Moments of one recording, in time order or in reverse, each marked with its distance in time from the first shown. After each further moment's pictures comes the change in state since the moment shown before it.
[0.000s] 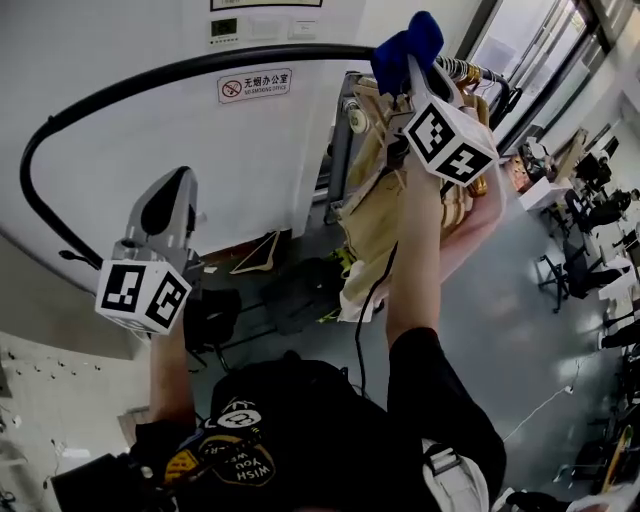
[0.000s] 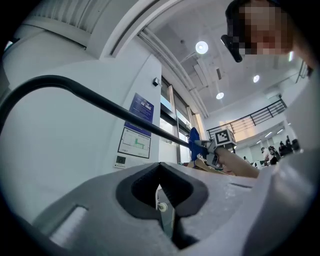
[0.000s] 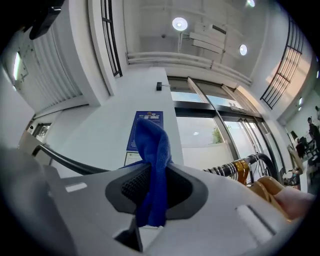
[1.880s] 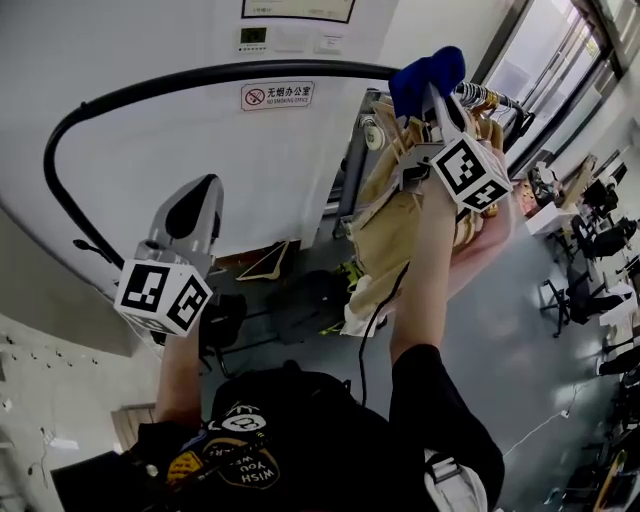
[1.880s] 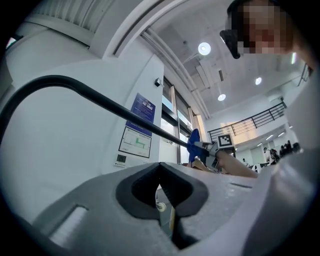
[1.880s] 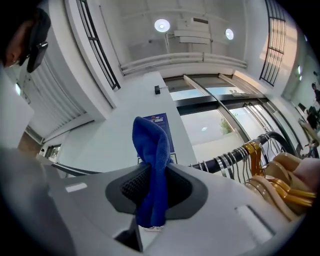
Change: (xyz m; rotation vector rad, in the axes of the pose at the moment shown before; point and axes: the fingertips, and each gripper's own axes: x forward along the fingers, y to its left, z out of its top) left arm -0.007 0.004 -0.004 -0.020 0.001 0.000; right arm -0.002 0.013 -0.007 0.157 -0.046 0.131
